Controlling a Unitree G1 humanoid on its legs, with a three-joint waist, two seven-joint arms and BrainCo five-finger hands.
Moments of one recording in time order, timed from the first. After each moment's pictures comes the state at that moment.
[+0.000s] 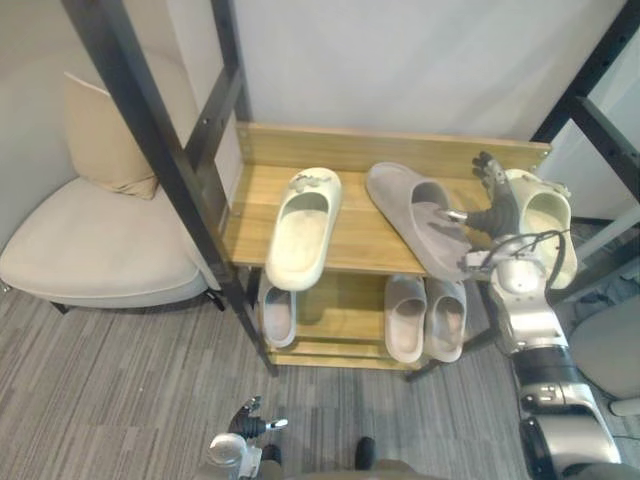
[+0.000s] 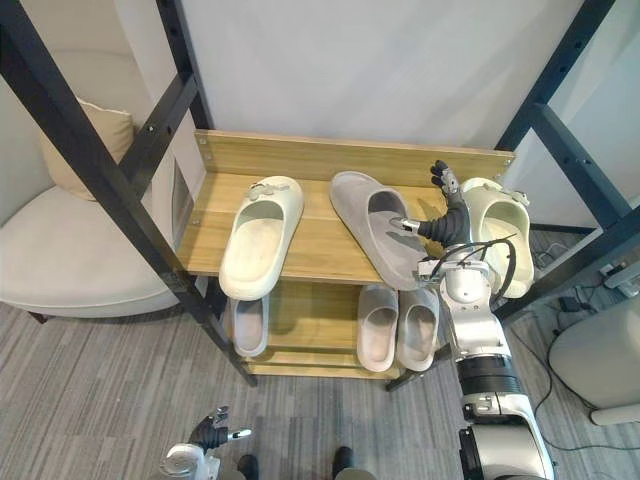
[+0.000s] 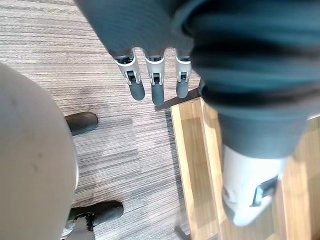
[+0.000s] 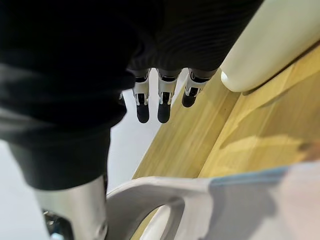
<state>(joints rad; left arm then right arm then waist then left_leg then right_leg) 0.00 0.14 -0.18 1.09 -0.05 -0.15 0.03 -0.52 -0.44 -0.04 0.38 -0.04 -0.14 -0.11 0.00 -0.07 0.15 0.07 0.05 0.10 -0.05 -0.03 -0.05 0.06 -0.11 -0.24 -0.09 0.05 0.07</state>
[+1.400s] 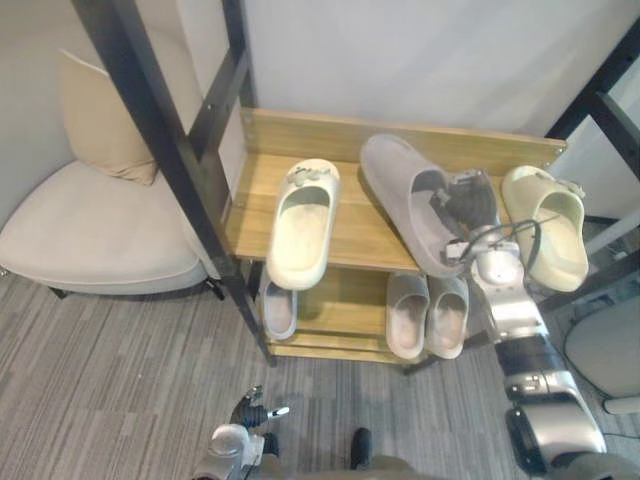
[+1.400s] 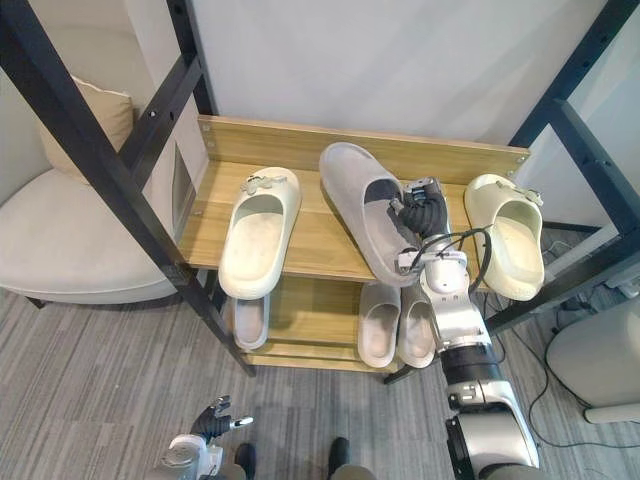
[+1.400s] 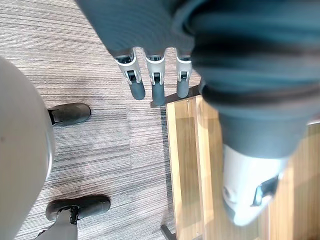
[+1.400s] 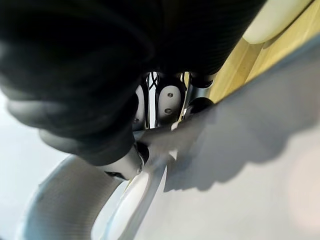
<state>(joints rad) -0.02 0.13 -0.19 1.05 -0.09 -0.14 0.04 -0.41 -0.36 0.00 0.20 -0.04 -0.15 -0.13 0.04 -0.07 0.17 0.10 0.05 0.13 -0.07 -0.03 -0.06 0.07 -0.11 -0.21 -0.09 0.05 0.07</state>
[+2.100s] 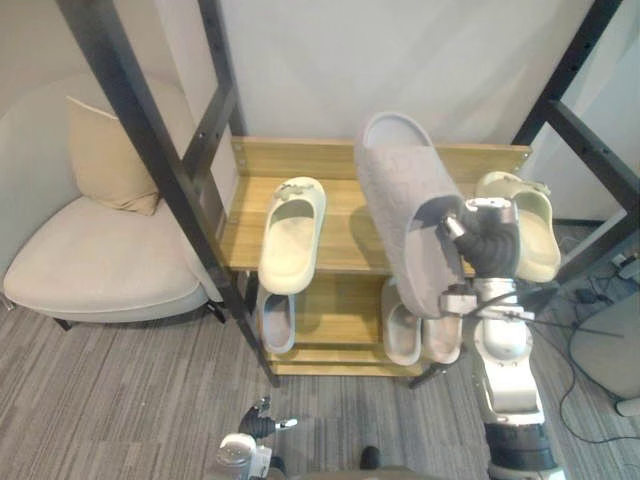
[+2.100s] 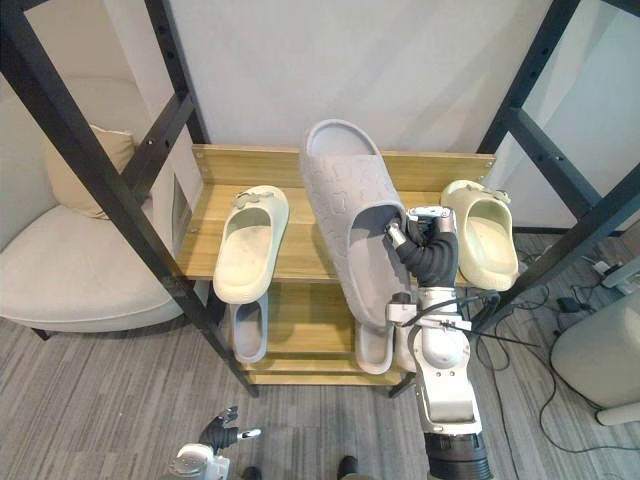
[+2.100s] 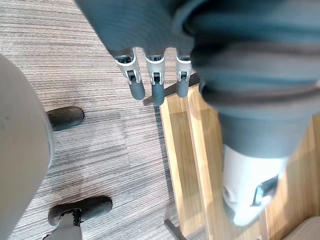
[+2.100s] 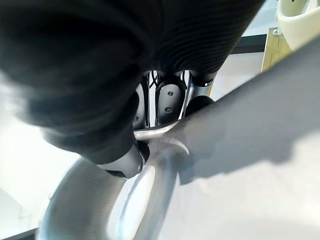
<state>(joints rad) 0.00 0.10 -0.20 1.09 -0.04 -0.15 0.03 -0.03 -0.16 -0.01 -0.32 0.01 -0.28 -0.10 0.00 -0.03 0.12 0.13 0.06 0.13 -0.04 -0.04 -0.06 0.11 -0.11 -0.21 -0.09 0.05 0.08</state>
